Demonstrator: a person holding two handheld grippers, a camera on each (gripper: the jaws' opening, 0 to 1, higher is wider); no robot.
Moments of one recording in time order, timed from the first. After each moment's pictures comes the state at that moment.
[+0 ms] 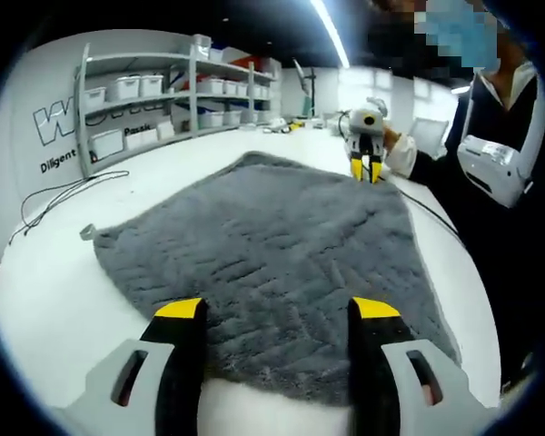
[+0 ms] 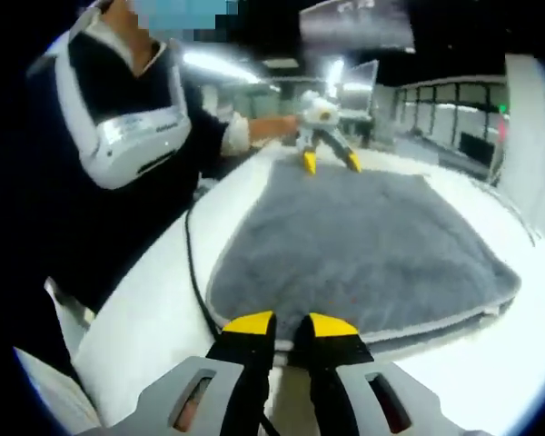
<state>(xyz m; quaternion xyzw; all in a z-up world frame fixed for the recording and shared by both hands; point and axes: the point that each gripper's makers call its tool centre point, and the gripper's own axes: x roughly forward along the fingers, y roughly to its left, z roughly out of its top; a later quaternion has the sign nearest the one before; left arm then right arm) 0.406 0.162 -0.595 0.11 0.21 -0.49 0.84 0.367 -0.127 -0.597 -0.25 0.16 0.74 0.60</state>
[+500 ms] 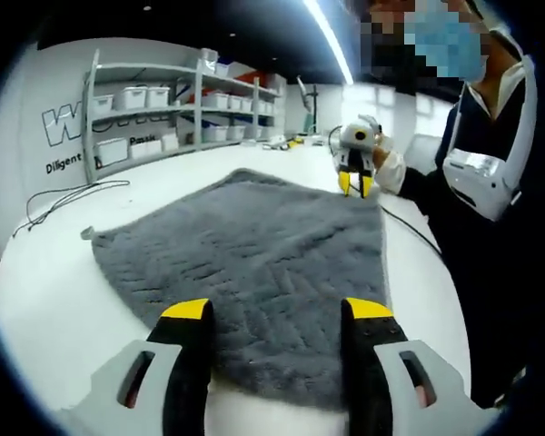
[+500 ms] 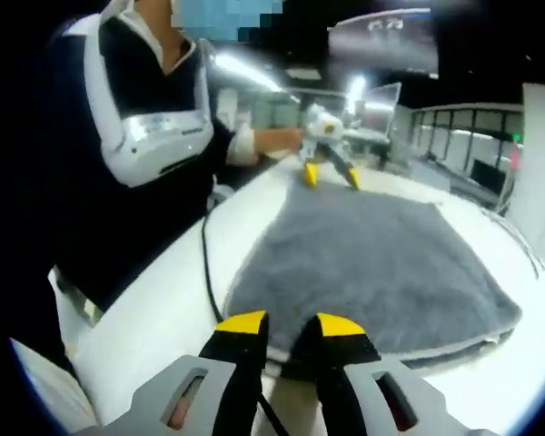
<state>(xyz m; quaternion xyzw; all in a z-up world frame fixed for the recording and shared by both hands) 0.364 0.158 -0.579 0.09 0.20 -0.49 0.85 0.341 -0.115 -0.581 -0.21 0.13 0.78 0.58</state>
